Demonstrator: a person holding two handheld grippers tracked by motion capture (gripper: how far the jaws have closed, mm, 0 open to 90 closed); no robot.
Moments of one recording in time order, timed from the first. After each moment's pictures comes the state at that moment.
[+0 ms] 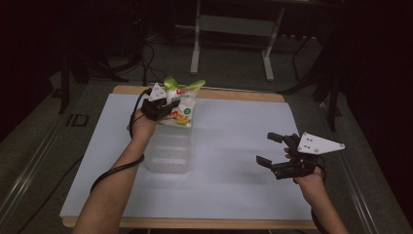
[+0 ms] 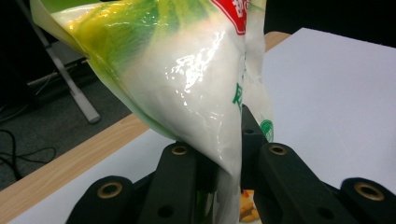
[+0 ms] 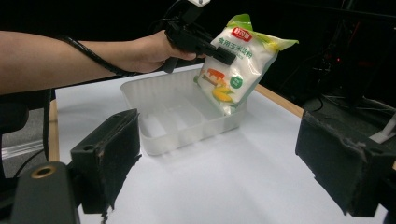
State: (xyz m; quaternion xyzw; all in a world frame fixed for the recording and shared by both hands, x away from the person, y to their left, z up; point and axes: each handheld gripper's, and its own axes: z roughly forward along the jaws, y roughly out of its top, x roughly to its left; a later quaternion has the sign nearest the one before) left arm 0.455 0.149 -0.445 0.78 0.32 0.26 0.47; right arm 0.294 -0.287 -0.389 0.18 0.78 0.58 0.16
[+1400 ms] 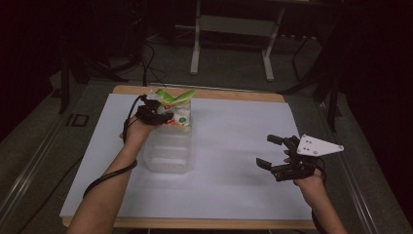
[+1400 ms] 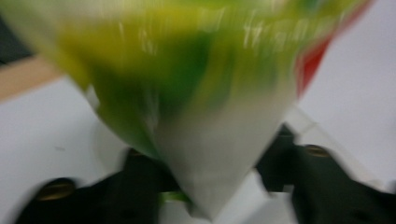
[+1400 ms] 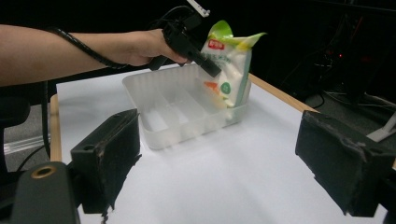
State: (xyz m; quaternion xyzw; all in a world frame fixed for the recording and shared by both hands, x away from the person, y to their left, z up) left arm 0.450 0.164 -0.459 0.79 0.44 0.19 0.38; right arm 0.291 -0.287 -0.393 0.18 0.78 0.57 0.16
